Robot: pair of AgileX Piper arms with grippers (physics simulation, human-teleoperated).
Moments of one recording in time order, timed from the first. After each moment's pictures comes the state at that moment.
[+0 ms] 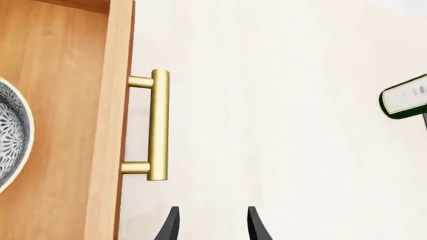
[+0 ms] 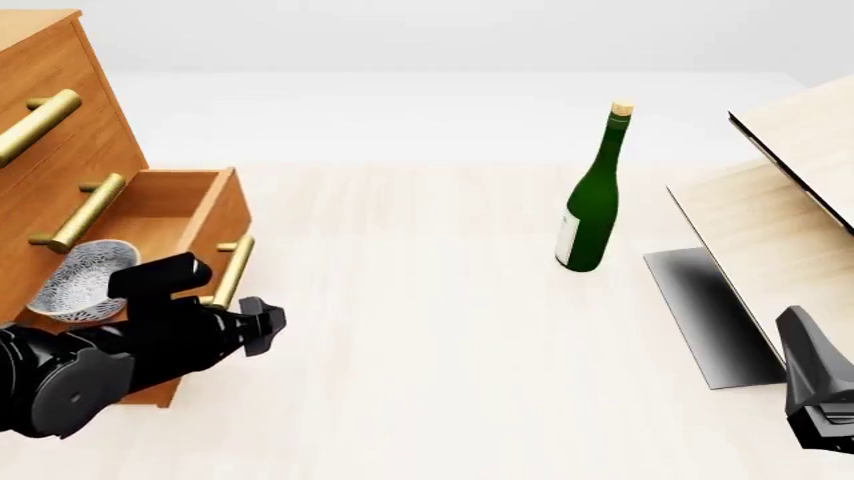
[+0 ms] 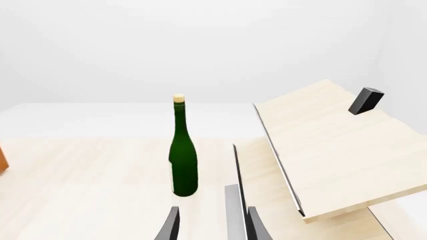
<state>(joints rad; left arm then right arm) -0.33 1.35 -0.35 -0.19 -0.47 0.00 0.01 0.00 0.00 0.00</state>
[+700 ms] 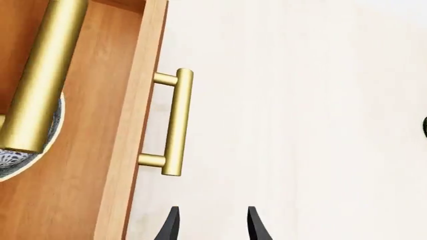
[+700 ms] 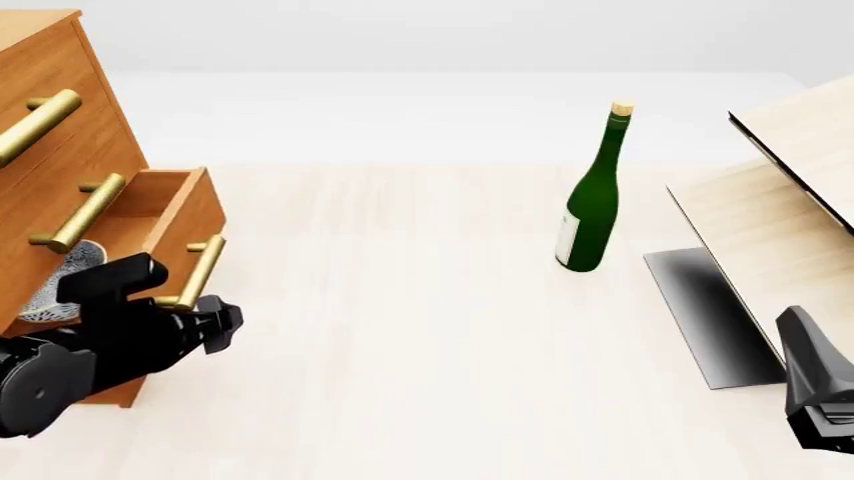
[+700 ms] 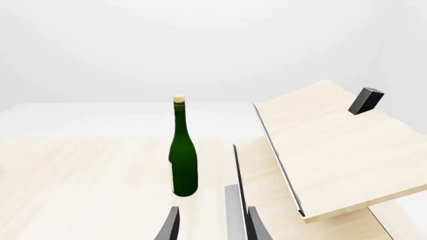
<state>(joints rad) -0.17 1.31 -0.33 -0.16 -0.40 0.00 0.01 0.00 0.00 0.00</state>
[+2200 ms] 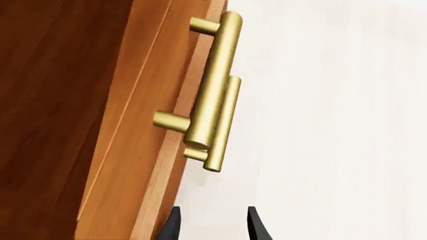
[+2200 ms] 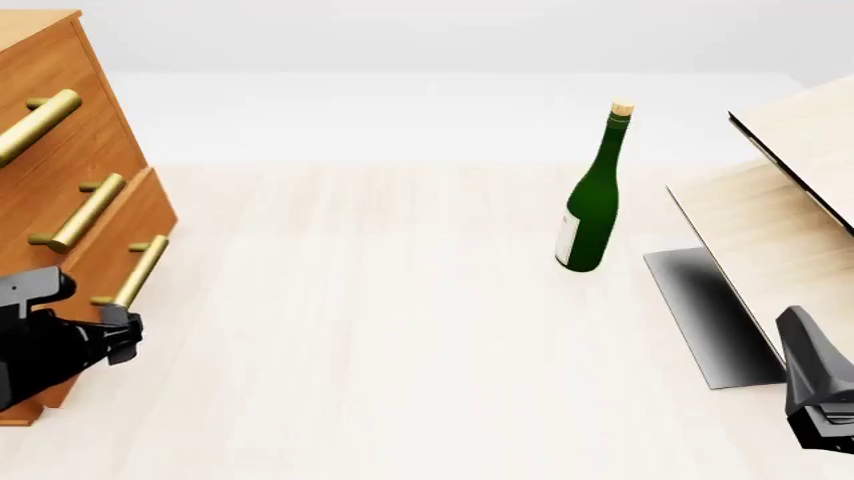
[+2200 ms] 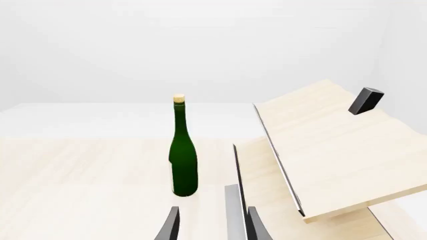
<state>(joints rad) 0.21 1.27 -0.27 -0.22 -0.09 0.00 0.01 0.00 0.00 0.00</state>
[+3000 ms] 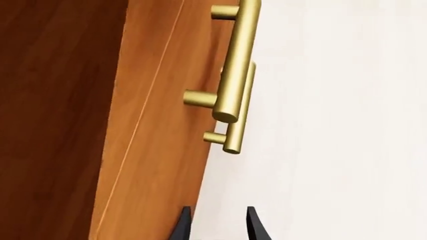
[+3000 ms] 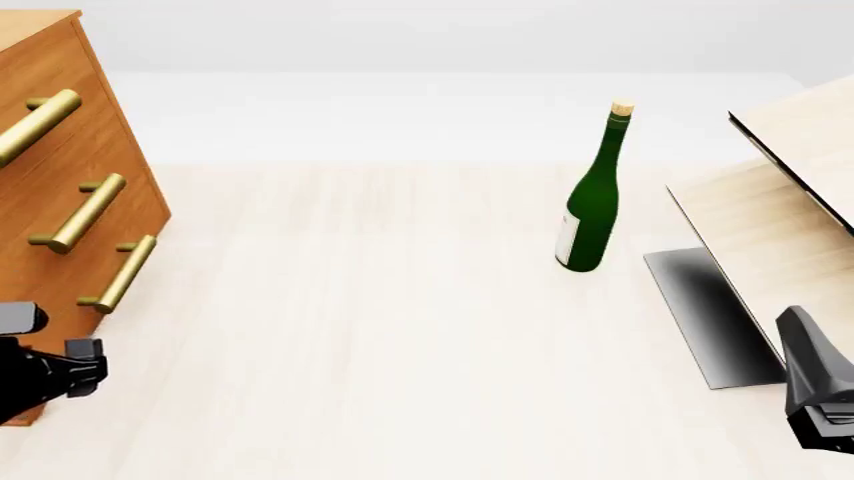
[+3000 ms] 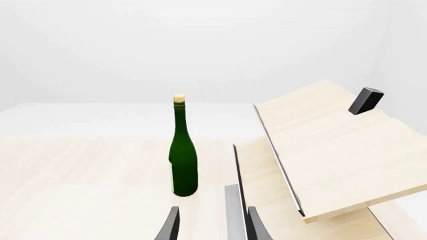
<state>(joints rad) 0.38 1.22 -0.16 -0.33 0.07 0.00 0.01 0.00 0.00 0.00</state>
